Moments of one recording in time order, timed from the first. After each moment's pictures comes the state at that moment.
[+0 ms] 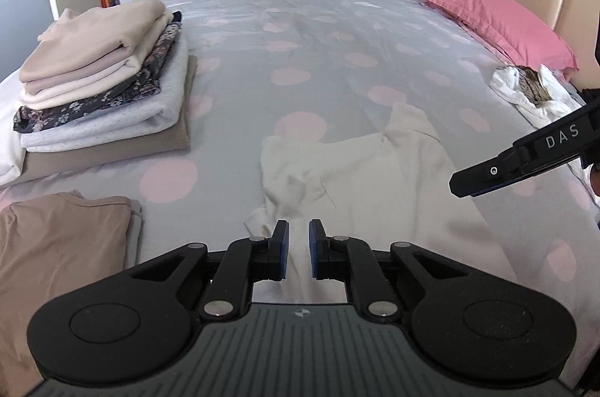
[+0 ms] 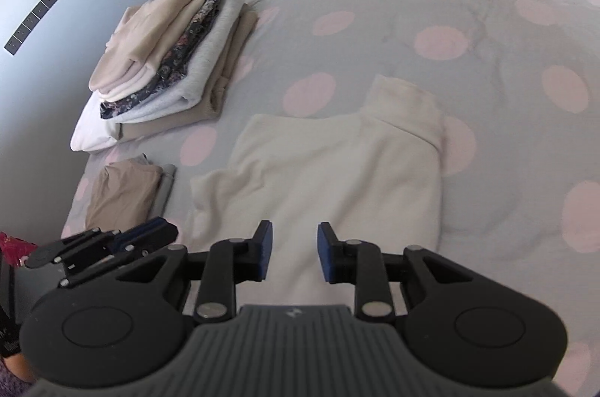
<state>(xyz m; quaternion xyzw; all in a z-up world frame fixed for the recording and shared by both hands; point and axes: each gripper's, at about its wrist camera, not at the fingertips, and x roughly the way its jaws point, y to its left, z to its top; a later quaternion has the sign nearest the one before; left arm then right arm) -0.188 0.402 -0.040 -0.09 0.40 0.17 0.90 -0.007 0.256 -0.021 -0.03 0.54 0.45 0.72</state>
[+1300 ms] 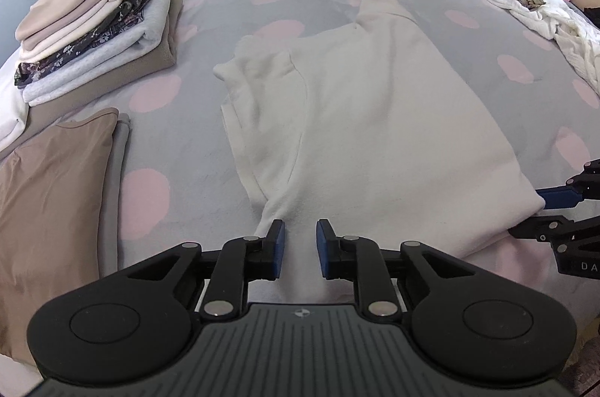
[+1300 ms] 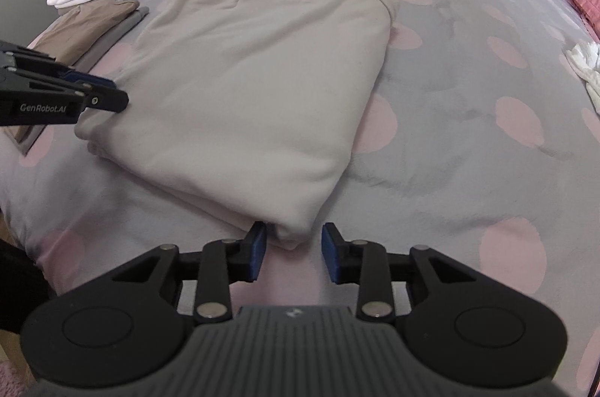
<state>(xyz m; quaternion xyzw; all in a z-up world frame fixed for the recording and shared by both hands) -0.221 0.353 -0.082 -0.05 0.48 0.19 0.86 -0.126 0.165 -0.105 -0.20 0.44 0.43 0.77</state>
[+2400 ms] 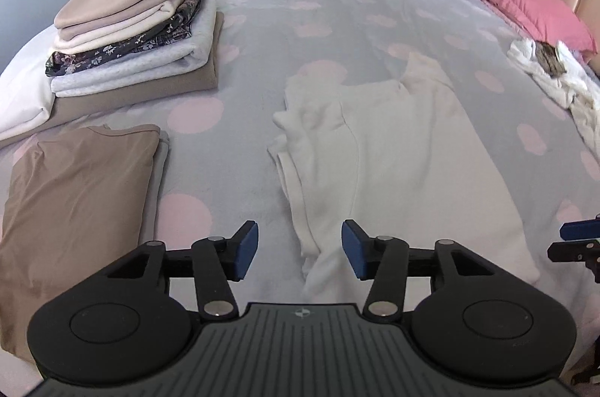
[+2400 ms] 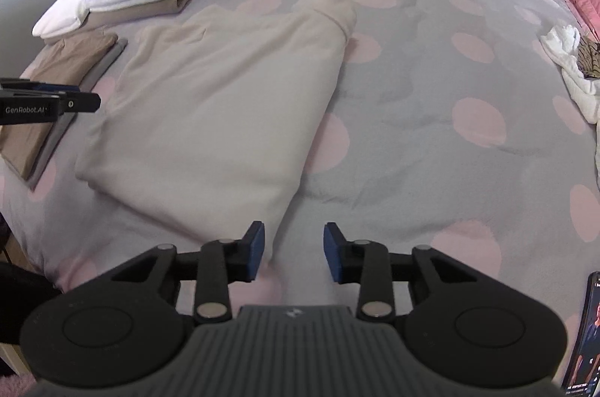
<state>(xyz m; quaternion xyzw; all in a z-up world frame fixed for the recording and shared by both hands) -0.221 0.403 -0.042 -0.12 0.43 0.21 0.87 -0.092 0.147 -0.062 -0.17 0.46 0.41 0.77</state>
